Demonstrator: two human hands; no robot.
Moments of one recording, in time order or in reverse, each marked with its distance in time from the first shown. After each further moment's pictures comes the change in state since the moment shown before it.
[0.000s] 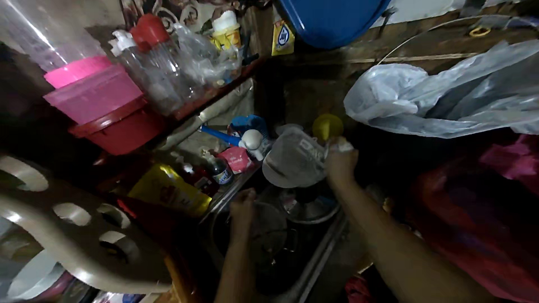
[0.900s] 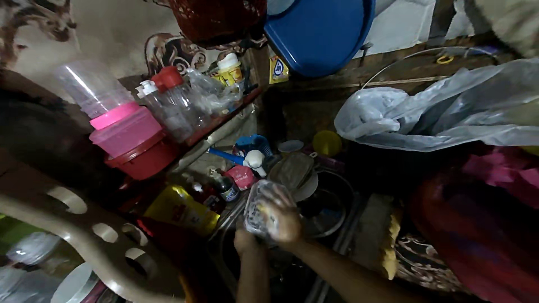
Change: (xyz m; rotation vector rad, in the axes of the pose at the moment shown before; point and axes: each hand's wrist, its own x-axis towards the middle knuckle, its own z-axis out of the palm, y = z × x) left_hand -0.030 0.004 0.013 -0.427 0.388 -0.195; right_hand -0.126 0.018 0.061 -0.093 -0.287 -0.793
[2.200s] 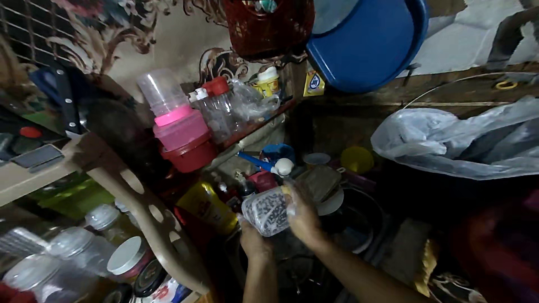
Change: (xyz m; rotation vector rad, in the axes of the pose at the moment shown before) left_hand 0.026 0.016 -0.011 -0.464 -0.005 0.066; right_hand 0.043 -0.009 0.007 0.071 -0.078 0.164
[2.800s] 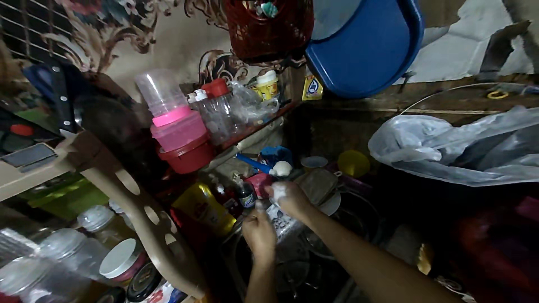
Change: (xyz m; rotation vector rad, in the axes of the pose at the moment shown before) left_hand -0.010 0.016 0.017 0.662 -0.095 0.501; right_hand 0.056 -0.037 -0.036 0.014 -0.418 0.019
